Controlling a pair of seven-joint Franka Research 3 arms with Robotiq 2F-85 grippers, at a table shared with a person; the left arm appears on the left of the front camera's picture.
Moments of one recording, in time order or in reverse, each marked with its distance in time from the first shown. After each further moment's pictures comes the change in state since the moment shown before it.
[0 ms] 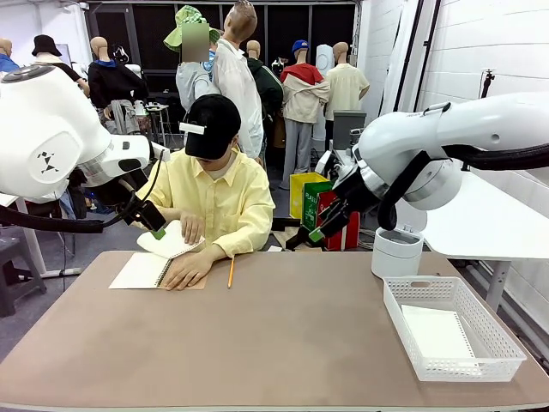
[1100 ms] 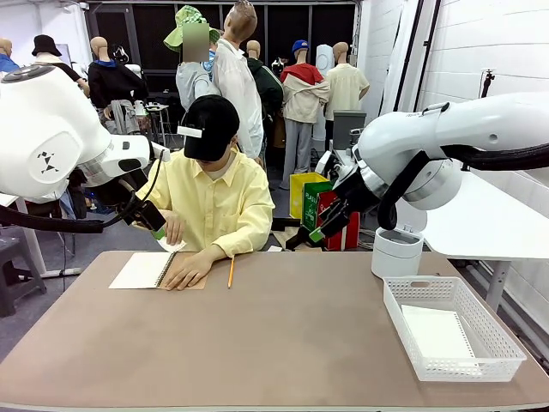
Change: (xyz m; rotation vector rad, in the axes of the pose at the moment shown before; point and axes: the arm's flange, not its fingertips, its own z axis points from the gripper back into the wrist) left arm 0.000 0.000 0.000 0.000 0.000 0.000; right arm 0.000 -0.001 0.000 -0.009 0.008 0.001
